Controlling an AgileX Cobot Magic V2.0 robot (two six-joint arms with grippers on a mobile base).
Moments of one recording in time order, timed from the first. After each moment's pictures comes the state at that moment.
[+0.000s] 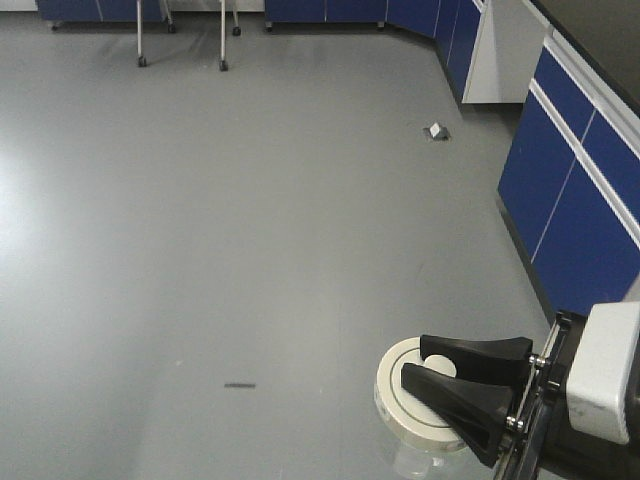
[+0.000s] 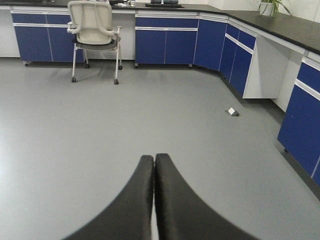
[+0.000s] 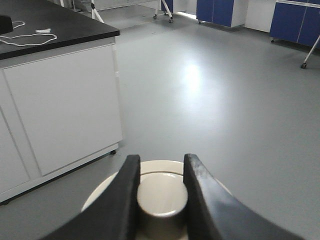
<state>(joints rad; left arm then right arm) -0.08 0.10 -0.26 0.09 0.40 -0.19 0.42 0.82 -0.35 -1.26 -0.55 1.14</state>
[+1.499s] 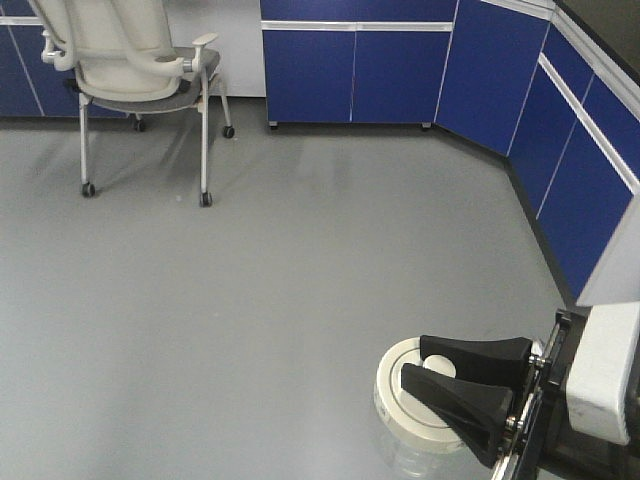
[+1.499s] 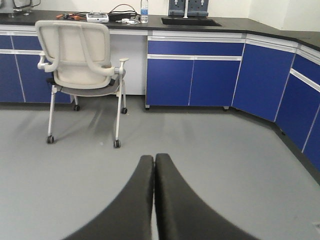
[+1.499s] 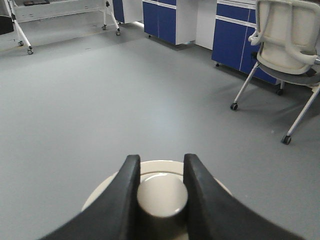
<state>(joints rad) -0.08 0.10 -0.26 0.09 0.40 -0.19 0.42 0.82 -0.35 -1.26 -0.55 1.14</state>
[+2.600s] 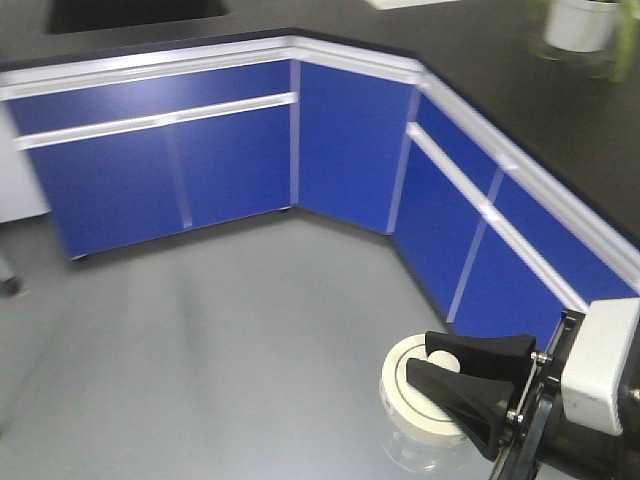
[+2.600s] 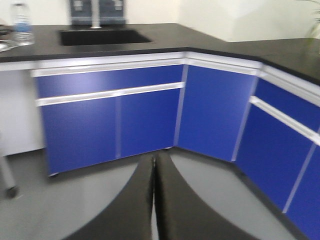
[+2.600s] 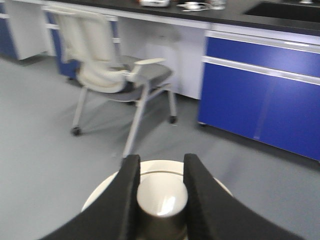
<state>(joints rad) -0.08 0.10 -0.26 0.09 0.40 -0.19 0.42 0.82 -0.35 -1.26 -0.52 1.14</state>
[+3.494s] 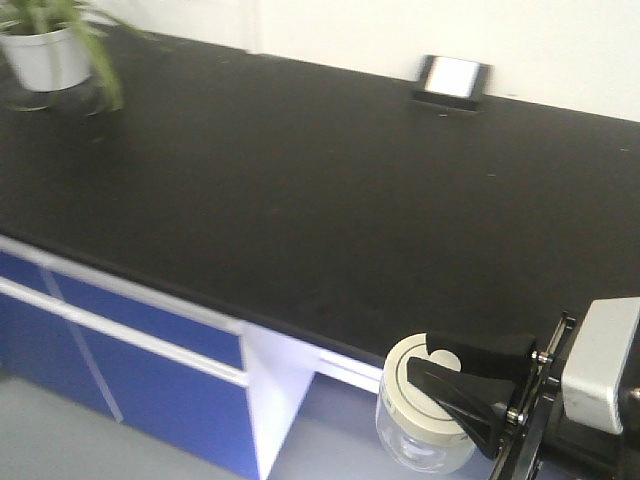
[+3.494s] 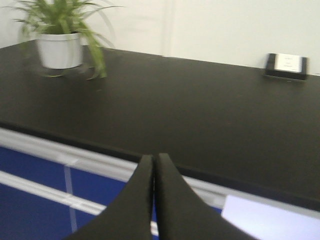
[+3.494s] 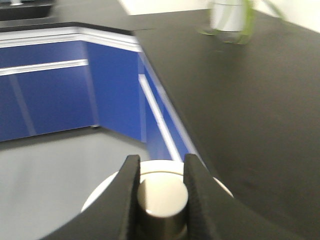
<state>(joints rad) -0.08 0.10 -0.26 0.09 0.40 -0.19 0.42 0.82 -0.35 -1.26 -0.52 1.14</state>
